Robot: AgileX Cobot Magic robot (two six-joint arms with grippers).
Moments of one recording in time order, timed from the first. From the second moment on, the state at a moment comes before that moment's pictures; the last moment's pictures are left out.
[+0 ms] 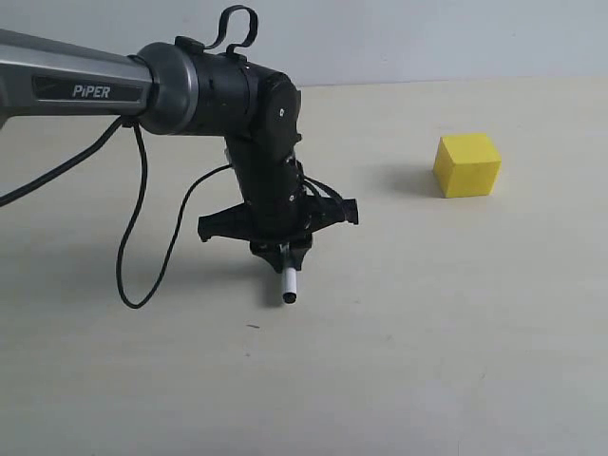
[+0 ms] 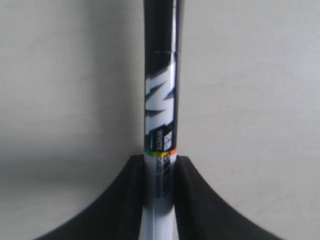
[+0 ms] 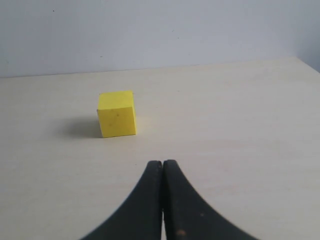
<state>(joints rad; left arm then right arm) -0.73 2.23 -1.60 -0.09 0.91 -0.69 -0.14 0.00 -0.02 -0.03 0.36 0.06</state>
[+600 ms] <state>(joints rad) -0.73 2.23 -1.60 -0.08 0.90 -0.67 -0.14 0.00 -0.02 -0.03 0.36 0.06</state>
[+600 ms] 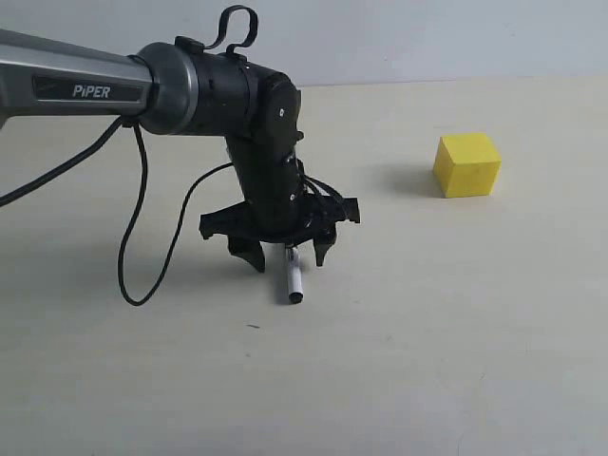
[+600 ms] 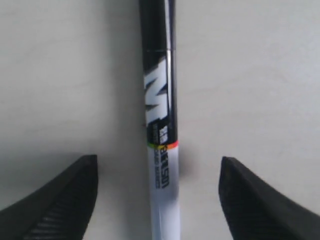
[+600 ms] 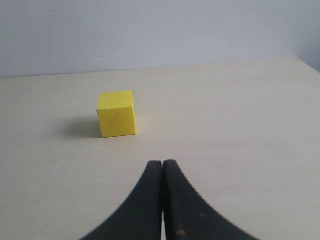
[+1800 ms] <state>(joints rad) -0.80 1.24 -1.04 -0.03 0.49 -0.15 -0.14 0.00 -0.02 -0.03 0.36 0.06</state>
